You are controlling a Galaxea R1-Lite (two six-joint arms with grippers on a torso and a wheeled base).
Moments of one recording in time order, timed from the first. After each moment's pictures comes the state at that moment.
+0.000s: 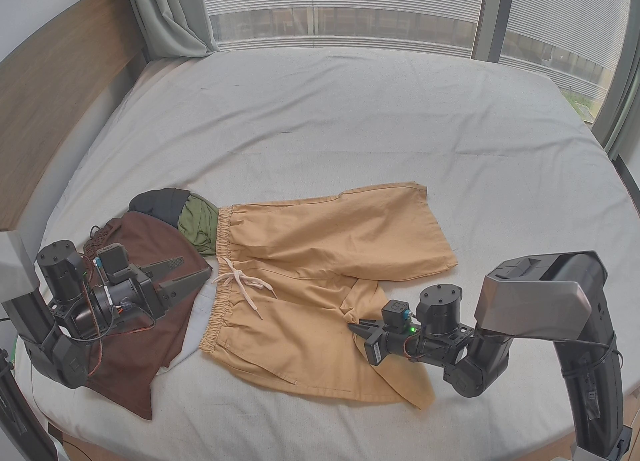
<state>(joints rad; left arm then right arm) -0.02 1.97 -0.31 -1.55 -0.74 -0.28 0.55 2.53 -0.82 -1.34 0.28 -0.11</state>
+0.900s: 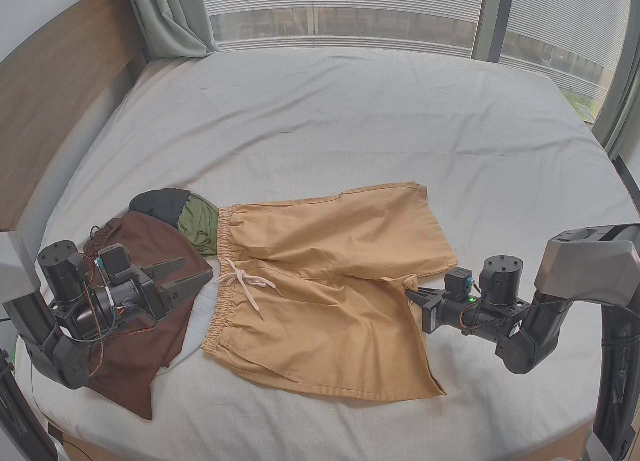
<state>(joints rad) -0.03 1.97 -0.31 -1.55 -0.74 -0.28 0.35 2.34 -0.64 -1.37 0.28 -0.06</state>
